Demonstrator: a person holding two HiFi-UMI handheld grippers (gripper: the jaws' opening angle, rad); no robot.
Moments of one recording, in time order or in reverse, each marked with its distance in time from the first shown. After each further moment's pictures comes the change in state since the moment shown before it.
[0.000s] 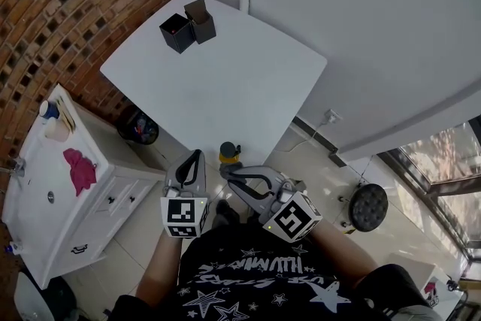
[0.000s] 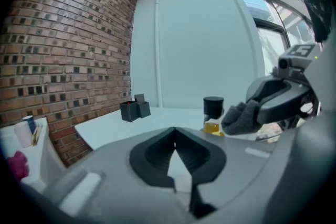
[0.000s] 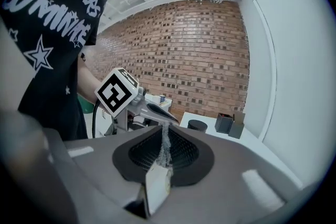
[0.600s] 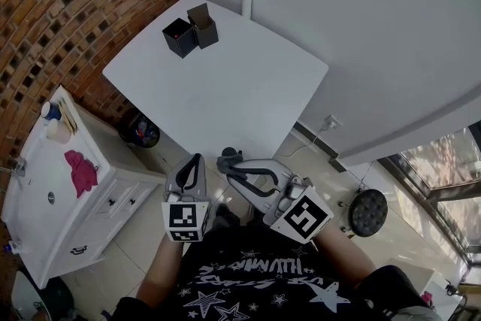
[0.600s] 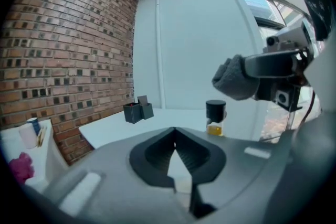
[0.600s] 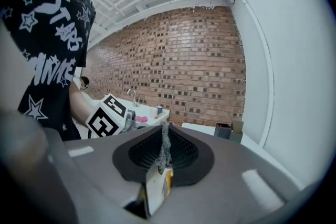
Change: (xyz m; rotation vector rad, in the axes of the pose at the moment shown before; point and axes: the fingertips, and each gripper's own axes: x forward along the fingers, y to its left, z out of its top) left arm -0.002 0.004 0.005 0.002 -0.011 0.040; right arm -0.011 -0.026 0.056 0.038 -0.108 0.012
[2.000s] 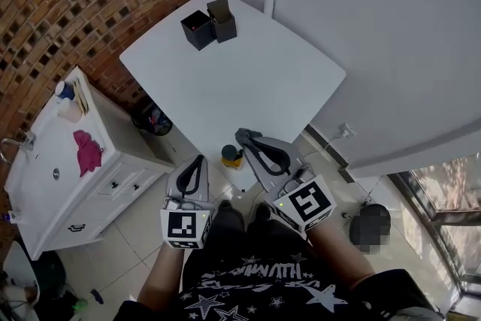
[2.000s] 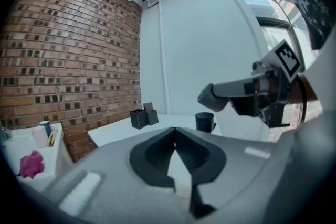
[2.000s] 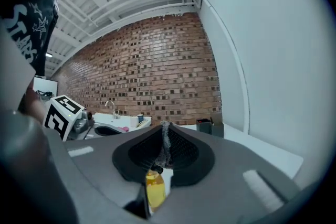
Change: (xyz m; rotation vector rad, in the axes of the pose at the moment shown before) left arm -0.024 -0.018 0.025 -0.021 -0.064 0.086; right arm -0.010 -0.065 -0.019 0.240 -0.094 -0.207
